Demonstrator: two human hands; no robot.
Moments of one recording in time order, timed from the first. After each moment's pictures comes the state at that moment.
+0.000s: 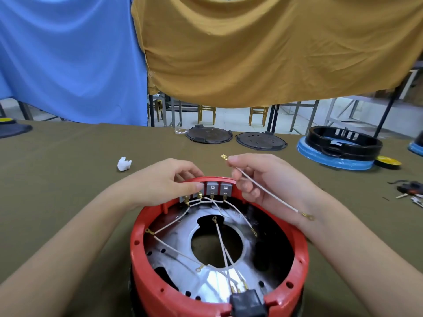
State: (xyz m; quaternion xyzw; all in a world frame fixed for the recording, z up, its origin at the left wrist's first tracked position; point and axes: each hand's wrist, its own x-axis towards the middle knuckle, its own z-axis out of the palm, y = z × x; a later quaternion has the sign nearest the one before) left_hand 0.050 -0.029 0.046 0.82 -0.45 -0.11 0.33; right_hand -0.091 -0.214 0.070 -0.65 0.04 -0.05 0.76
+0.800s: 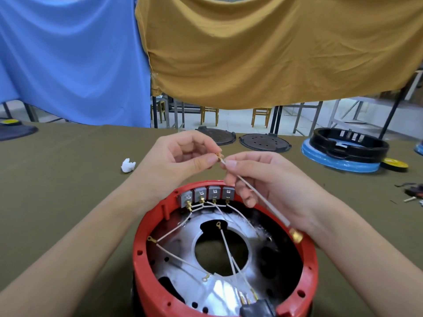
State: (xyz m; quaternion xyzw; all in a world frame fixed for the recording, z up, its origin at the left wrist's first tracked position) left_hand 0.016 -0.038 0.067 0.61 -0.50 -0.04 0.62; right_hand -0.095 -0.209 0.072 -0.67 -0.05 -0.06 0.74
